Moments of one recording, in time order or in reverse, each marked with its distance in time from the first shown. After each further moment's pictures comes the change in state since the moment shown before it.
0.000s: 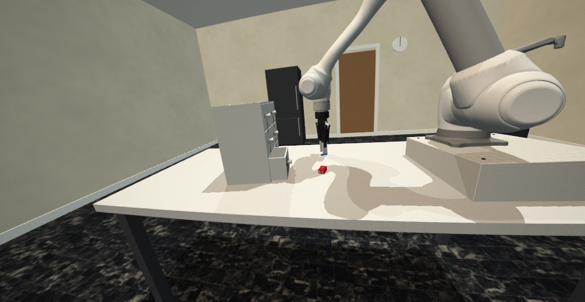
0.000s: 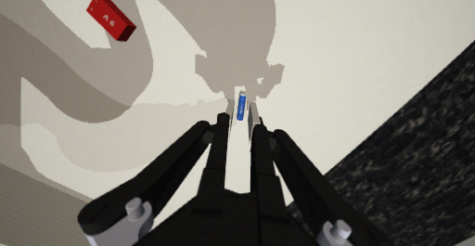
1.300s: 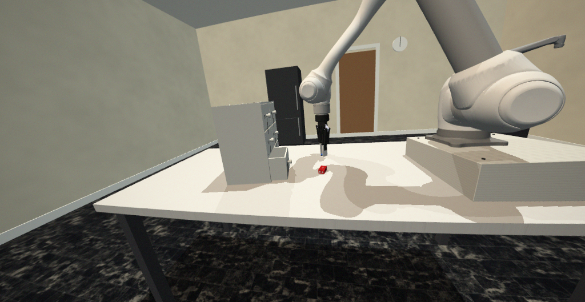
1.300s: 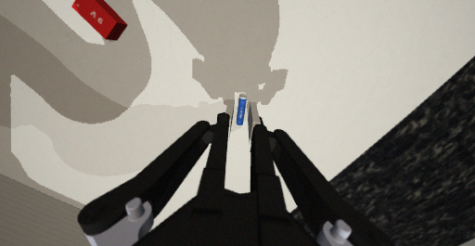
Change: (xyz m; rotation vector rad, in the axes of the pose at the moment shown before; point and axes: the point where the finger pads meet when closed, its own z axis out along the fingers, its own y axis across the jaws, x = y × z) arm 0.000 0.000 0.016 0.000 0.000 0.000
